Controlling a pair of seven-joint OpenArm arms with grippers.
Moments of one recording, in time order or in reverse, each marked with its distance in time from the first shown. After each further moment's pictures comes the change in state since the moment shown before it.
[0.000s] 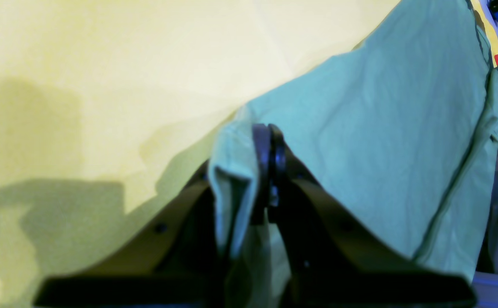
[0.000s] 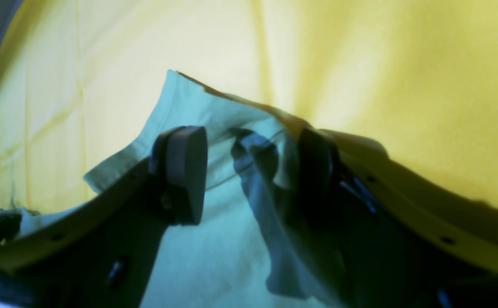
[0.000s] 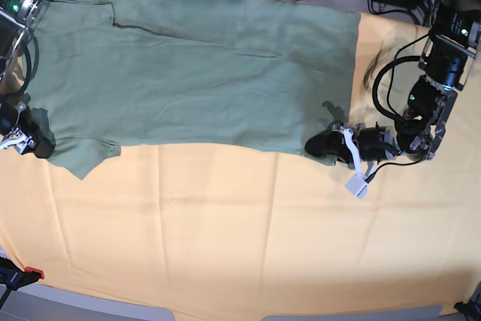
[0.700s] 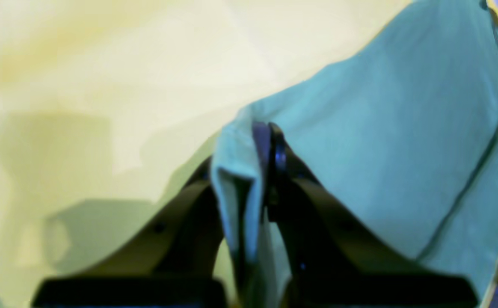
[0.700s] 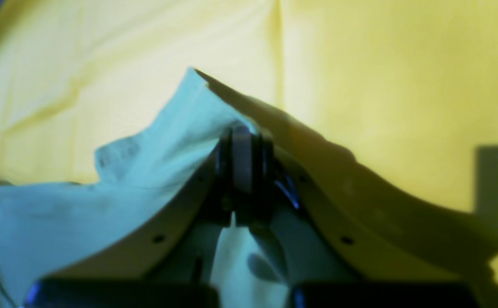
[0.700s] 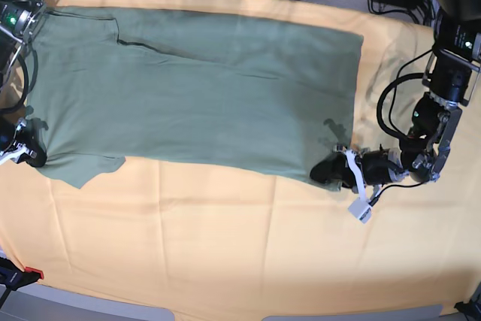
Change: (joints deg) left arm -5.4 0.0 0.0 0.0 9.0 0.0 -6.5; right arm 5.2 0.0 0.0 -0.3 -9.2 0.0 4.8
